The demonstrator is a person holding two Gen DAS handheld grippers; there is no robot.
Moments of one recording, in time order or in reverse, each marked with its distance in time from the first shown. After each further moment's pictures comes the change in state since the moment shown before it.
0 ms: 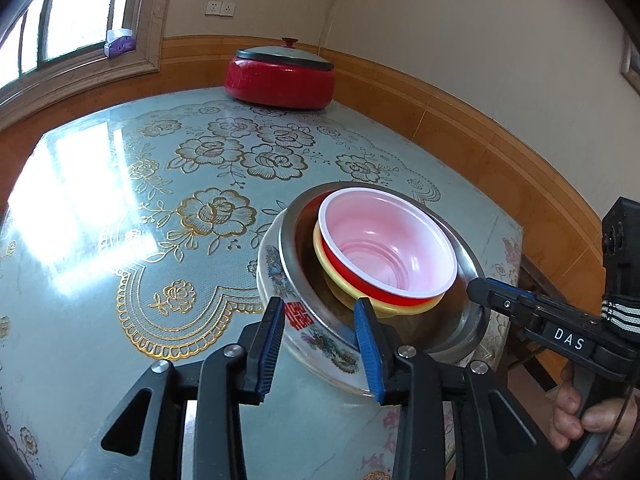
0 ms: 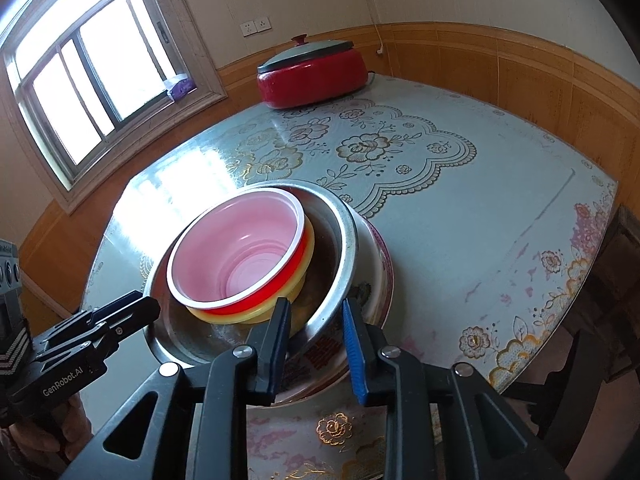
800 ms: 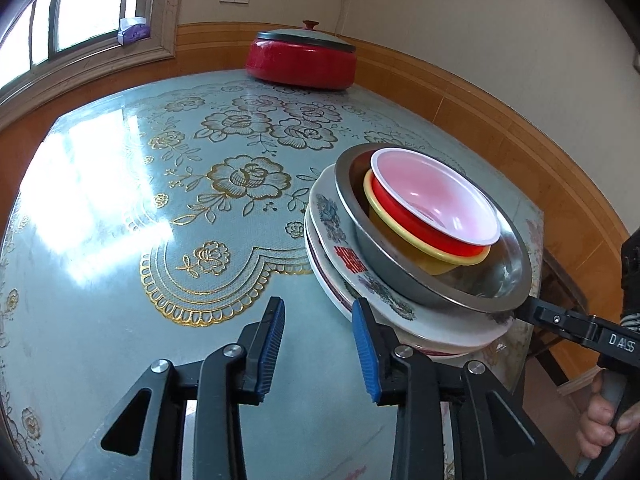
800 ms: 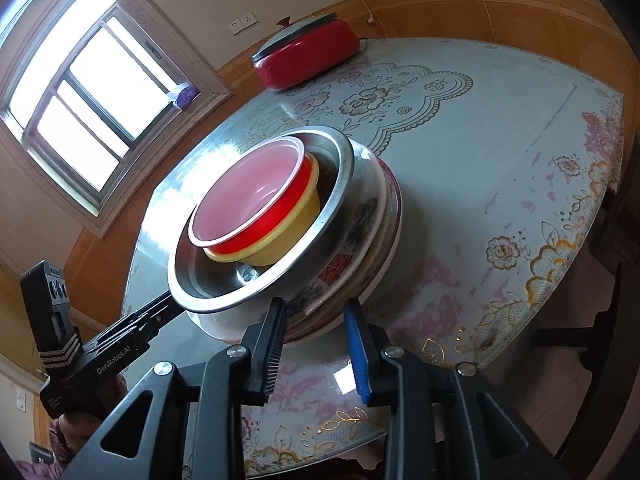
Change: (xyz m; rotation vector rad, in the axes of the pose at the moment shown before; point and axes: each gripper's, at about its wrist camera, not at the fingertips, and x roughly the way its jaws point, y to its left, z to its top) left arm 0.009 0.022 -0.024 0.008 0.046 0.061; right arm 0.002 -0.021 -0.040 0.158 0.066 0.137
